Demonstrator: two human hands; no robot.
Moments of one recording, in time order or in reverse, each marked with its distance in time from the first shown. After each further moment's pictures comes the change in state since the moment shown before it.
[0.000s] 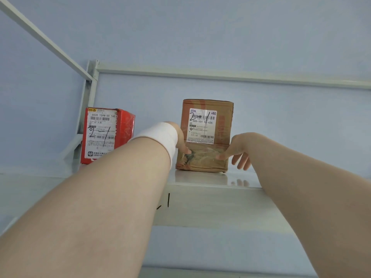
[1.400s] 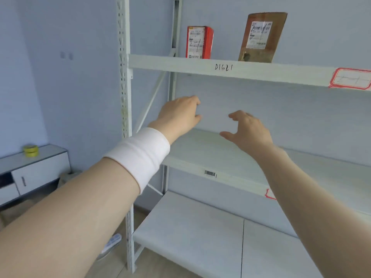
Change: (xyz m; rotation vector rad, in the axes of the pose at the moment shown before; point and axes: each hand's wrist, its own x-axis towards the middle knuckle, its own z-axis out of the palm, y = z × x) left_hand -0.459 -0.051 0.139 -0.060 0.362 -0.074; right_hand -0.422 0.040 0.182 0.190 0.215 -0.508
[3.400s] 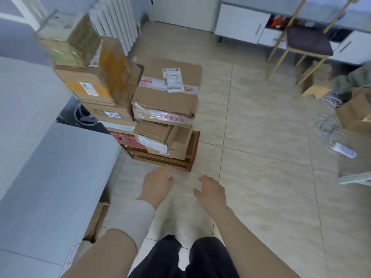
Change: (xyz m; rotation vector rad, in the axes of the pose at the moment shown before) left_hand -1.127 -0.040 -0.144 -0.089 -0.253 -1.823; right_hand -0.952 -0.395 0.133 -0.004 -1.389 -1.004
